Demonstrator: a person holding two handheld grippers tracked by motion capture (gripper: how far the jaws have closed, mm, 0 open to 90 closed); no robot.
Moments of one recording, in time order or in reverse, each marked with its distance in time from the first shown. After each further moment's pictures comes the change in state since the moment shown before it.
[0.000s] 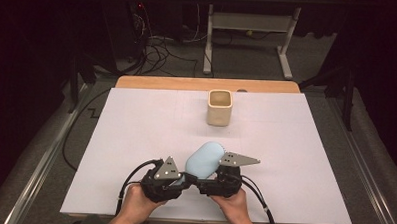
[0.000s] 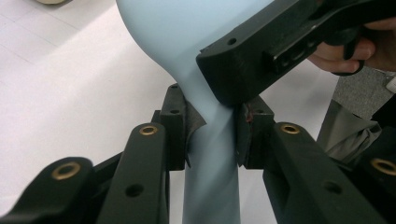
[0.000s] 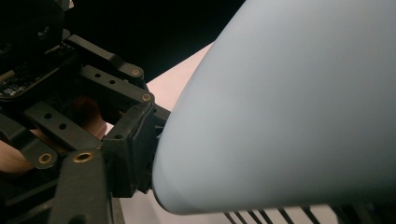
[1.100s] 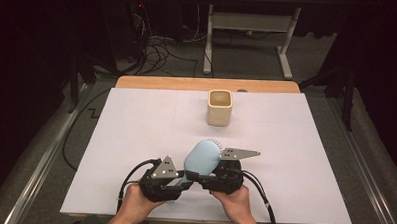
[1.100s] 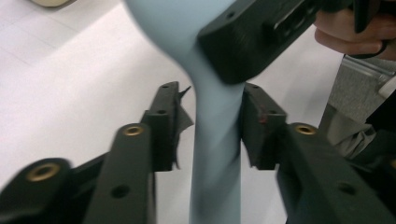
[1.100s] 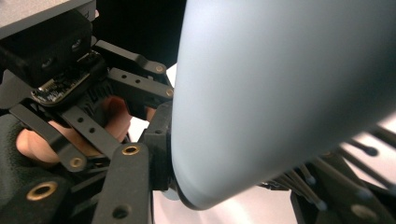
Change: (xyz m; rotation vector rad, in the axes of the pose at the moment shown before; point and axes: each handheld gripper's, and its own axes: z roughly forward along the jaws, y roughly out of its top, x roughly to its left) left arm 0.006 -0.004 -0.003 -0.039 -0.031 -0.035; right arm 0.001 0.017 -0.006 0.088 0.056 0.040
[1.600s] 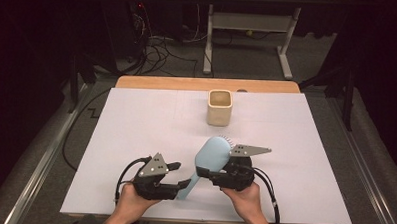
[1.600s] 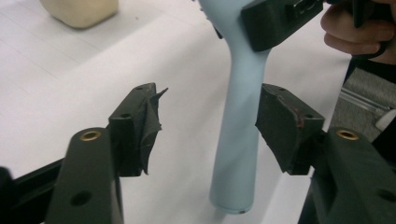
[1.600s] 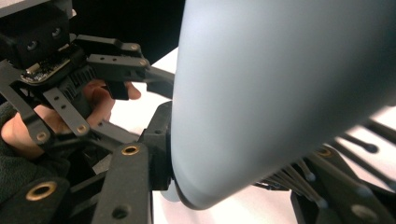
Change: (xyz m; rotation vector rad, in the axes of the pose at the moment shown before) left arm 0.009 -0.010 -0.011 -0.136 0.028 -0.031; right arm -0.009 0.006 -0.023 0.016 -0.066 -0.005
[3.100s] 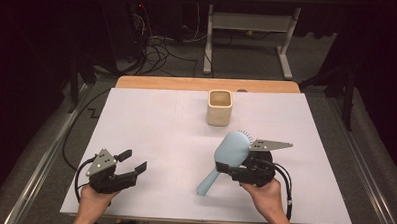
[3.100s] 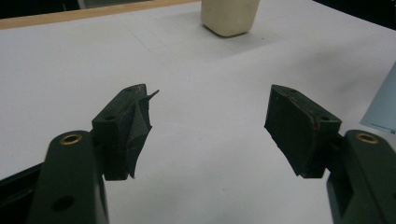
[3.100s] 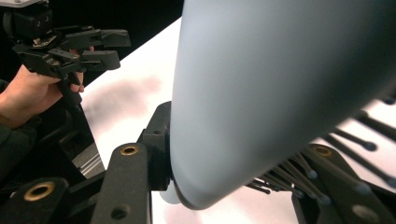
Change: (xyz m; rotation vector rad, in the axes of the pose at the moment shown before) left arm 0.057 -0.065 -0.061 -0.170 0.303 -0.206; right arm -0.017 0.009 -0.041 0.044 -0.100 -0.001
